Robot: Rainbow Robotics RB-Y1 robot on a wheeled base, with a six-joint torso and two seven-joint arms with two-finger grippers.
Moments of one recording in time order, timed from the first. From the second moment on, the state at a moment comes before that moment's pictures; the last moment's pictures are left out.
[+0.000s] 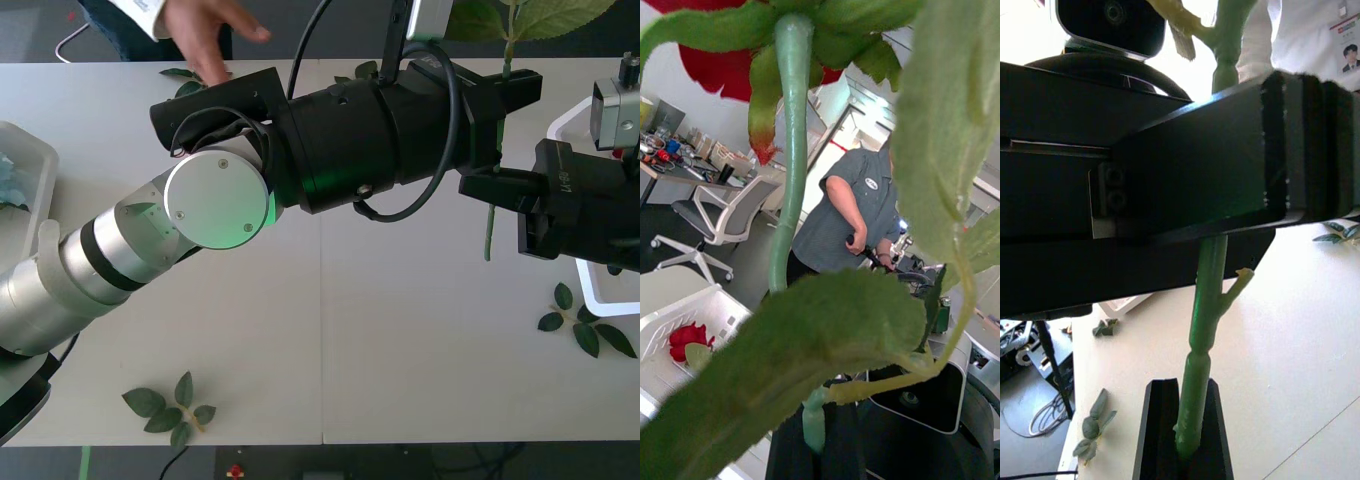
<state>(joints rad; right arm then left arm) -0.05 -0.96 0.07 -2.04 -2.33 0.81 2.67 -0.77 0.47 -0.72 -1.89 1.53 0.25 -1.87</state>
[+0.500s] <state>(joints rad) -0.05 -0.96 0.07 -2.04 -2.33 0.81 2.67 -0.77 0.47 -0.72 -1.89 1.53 0.25 -1.87</state>
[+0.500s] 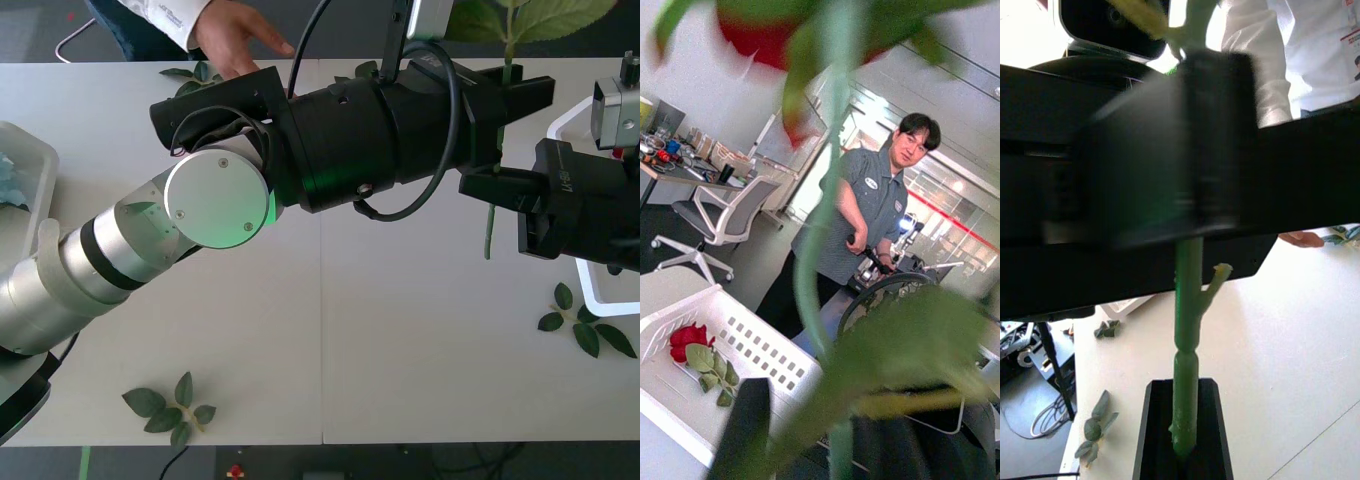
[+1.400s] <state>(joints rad) -0.05 -0.96 0.07 -2.04 -2.35 0.81 2.67 -0.77 0.47 -0.72 -1.89 1.53 0.25 -1.87</state>
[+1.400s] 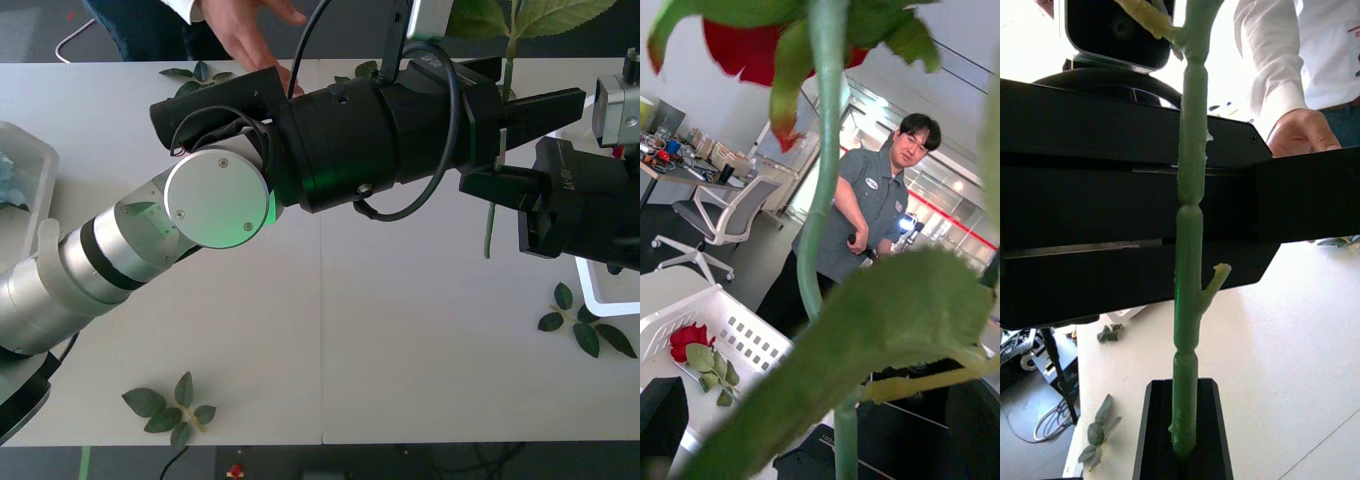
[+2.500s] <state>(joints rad) -0.14 -0.96 -0.03 -1.83 -2.38 0.73 2.67 -0.77 0.47 -0.72 -1.89 1.53 0.25 -1.87</state>
